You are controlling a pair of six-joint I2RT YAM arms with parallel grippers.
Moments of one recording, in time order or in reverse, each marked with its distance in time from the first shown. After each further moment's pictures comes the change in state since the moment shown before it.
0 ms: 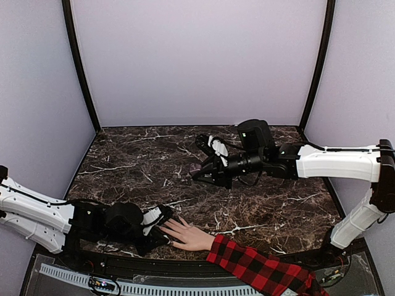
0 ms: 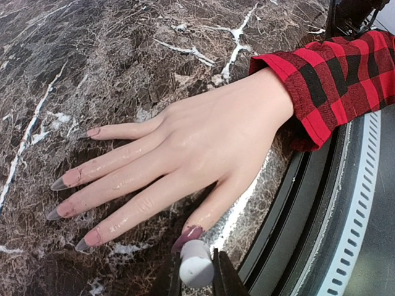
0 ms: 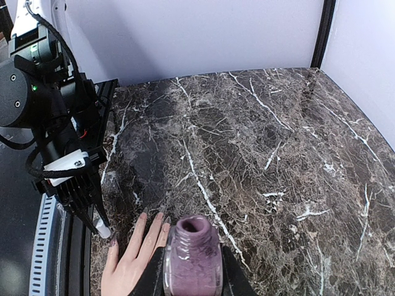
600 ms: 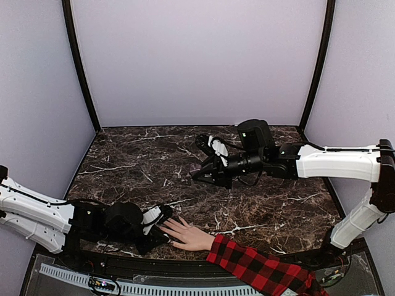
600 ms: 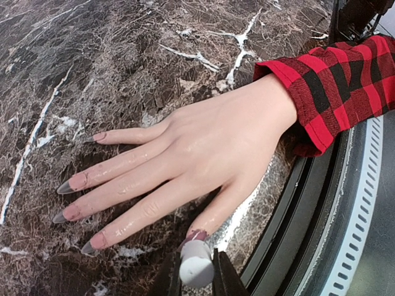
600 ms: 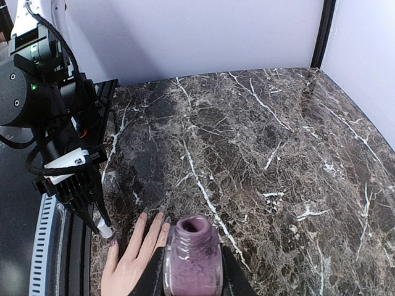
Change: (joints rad) left arm 0.000 -0.001 0.000 0.010 -0.022 -0.001; right arm 0.000 0.000 0.000 0.000 0.000 0.000
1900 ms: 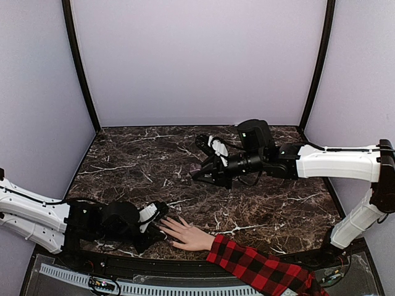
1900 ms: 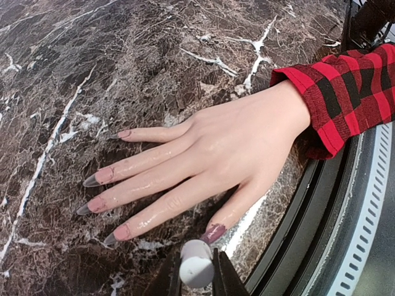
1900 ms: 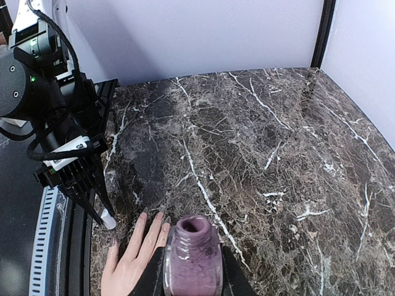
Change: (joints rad) left arm 0.000 -0.049 0.000 -0.051 -0.055 -0.021; right arm 0.000 0.000 0.000 0.000 0.000 0.000
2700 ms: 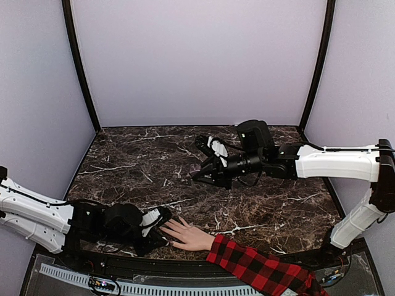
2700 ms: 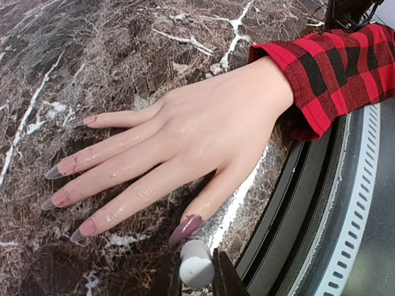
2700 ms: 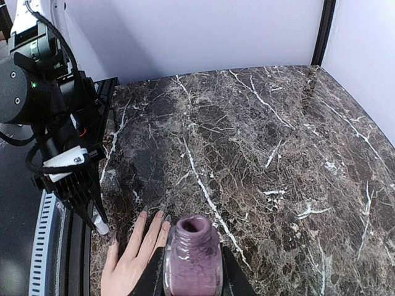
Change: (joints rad) left arm 0.001 0.013 -0.012 0.024 0.077 0.011; right arm 0.000 0.006 0.000 -0.002 -0.001 0.000
